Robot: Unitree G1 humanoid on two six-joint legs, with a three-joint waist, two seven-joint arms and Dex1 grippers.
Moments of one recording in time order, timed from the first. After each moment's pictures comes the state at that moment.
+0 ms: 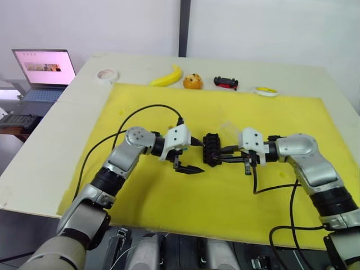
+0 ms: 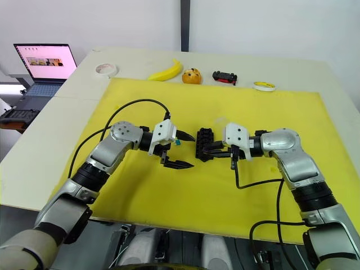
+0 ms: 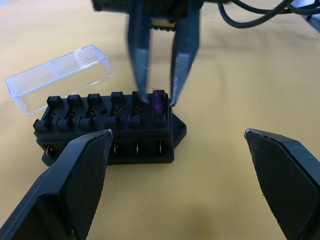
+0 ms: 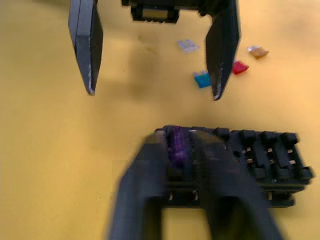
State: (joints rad) left arm -0.73 0.36 -0.38 0.26 -0.19 0.15 -1.23; right arm -0.48 -0.78 0.14 0.03 0.30 0.13 1.24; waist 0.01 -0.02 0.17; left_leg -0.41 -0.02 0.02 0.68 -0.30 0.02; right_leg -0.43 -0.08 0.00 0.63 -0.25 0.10
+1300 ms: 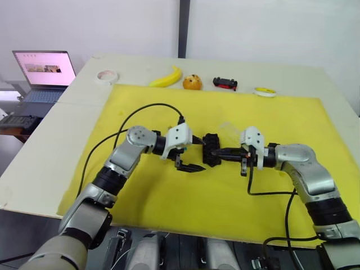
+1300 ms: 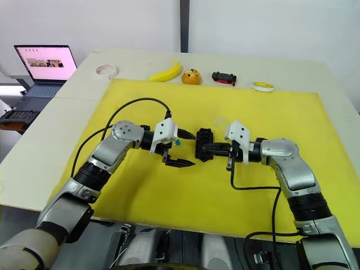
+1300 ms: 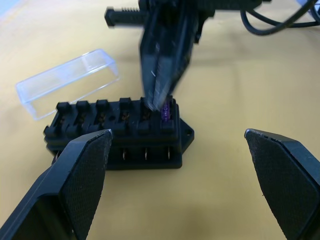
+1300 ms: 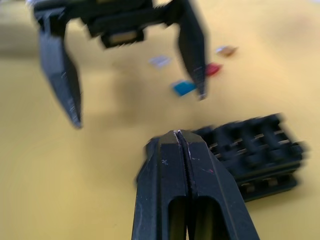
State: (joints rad) left arm -0.71 0.37 -0.34 0.21 -0.18 0.18 -1.21; right arm -0.40 -0.70 0.02 -0.06 0.38 0.33 1.10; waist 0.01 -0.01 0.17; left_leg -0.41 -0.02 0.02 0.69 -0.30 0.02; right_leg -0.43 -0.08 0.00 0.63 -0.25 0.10
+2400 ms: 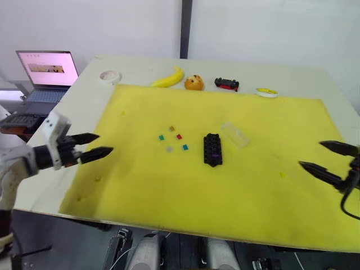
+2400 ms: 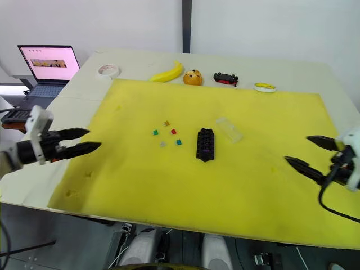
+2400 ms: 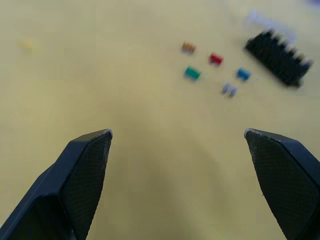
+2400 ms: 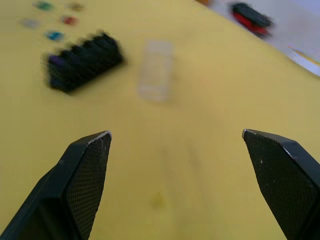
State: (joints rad) left arm -0.37 0.86 0.33 -0.09 -0.75 1.13 -0.96; right arm 0.18 -0.92 -0.71 -0.47 0.62 0.67 0.98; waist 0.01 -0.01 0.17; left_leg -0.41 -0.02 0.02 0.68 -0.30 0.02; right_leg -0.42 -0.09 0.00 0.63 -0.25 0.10
